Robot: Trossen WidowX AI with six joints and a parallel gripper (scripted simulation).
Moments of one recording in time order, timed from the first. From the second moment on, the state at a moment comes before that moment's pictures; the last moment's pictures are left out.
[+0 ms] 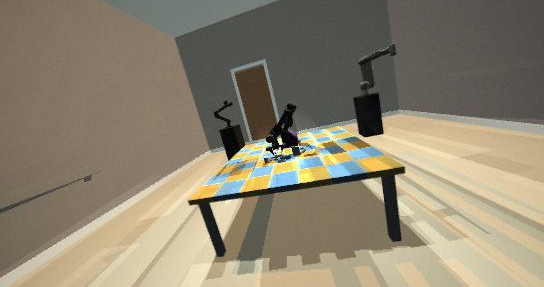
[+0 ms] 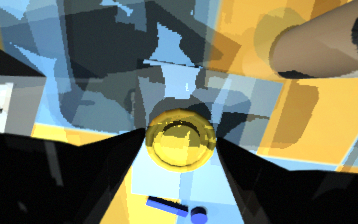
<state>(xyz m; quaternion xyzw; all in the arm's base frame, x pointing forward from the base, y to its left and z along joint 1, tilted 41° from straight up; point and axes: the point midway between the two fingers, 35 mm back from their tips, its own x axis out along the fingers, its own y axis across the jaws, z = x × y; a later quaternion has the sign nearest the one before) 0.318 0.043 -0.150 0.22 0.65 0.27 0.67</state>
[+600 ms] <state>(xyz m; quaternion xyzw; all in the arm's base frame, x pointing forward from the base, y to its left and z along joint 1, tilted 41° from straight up) 0.317 0.034 -0.140 0.22 0.66 0.27 0.67</state>
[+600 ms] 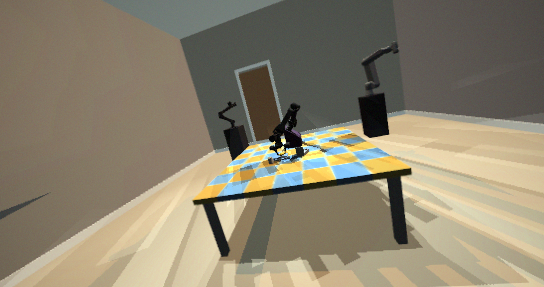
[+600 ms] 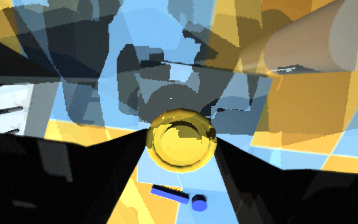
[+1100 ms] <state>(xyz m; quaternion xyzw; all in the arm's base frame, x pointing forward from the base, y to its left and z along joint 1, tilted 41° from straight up) 0.329 -0.033 -0.071 0.22 0.65 0.26 0.67</state>
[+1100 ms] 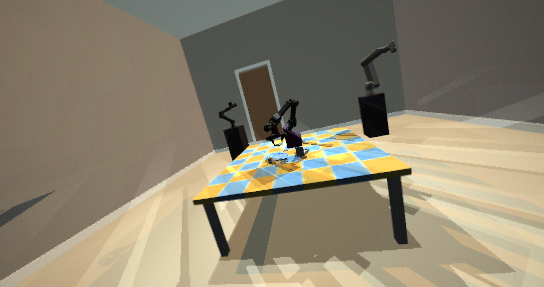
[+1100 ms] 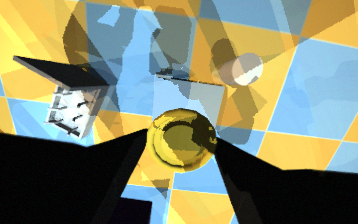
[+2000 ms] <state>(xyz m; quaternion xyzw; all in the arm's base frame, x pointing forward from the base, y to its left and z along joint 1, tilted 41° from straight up) 0.328 -0.036 0.019 0.34 0.69 0.12 0.62</state>
